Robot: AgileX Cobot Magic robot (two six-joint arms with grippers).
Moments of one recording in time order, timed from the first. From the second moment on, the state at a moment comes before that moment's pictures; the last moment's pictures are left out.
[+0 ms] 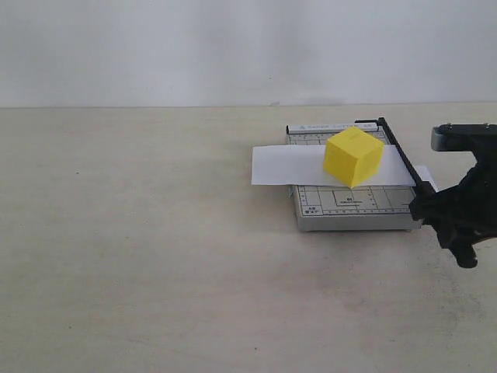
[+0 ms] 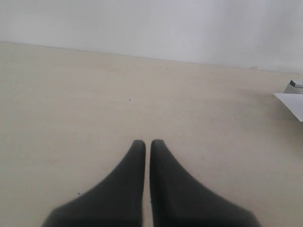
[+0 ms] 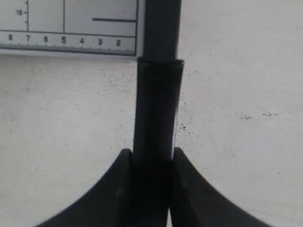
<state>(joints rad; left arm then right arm) -0.03 0.18 0.00 -0.09 0.16 -0.03 0.06 1.70 -0.88 0.21 0.63 -0.20</state>
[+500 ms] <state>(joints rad) -0.03 0.18 0.00 -0.09 0.16 -0.03 0.07 1.72 -0.86 0.26 0.65 -0.24</state>
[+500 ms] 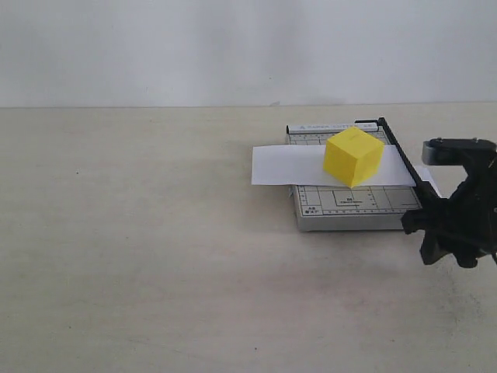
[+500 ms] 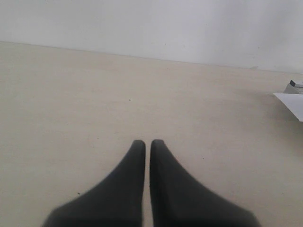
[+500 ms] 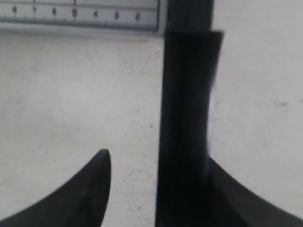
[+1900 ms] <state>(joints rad) -0.03 0.18 0.00 -0.09 0.16 -0.03 0.26 0.49 -0.14 0.22 -0.09 -0.15</state>
